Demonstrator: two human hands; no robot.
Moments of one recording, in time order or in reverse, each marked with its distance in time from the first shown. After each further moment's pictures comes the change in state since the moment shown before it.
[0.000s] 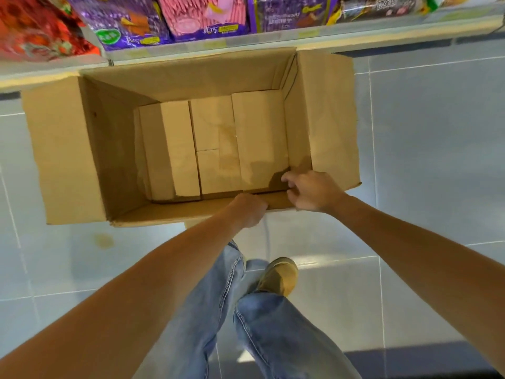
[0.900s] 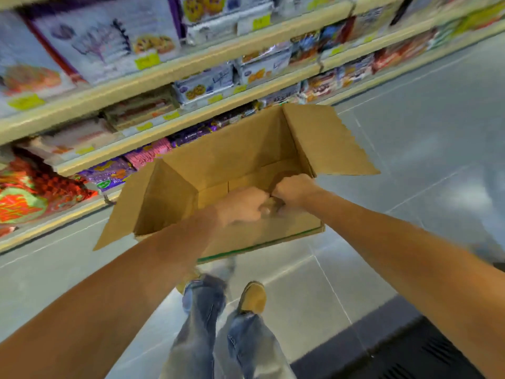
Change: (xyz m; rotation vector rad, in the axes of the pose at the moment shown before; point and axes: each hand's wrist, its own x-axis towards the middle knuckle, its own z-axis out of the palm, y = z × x) left_hand -0.204 0.223 -0.268 0.068 0.171 0.270; right_hand -0.310 -0.033 -0.240 -0.330 0.029 0.163
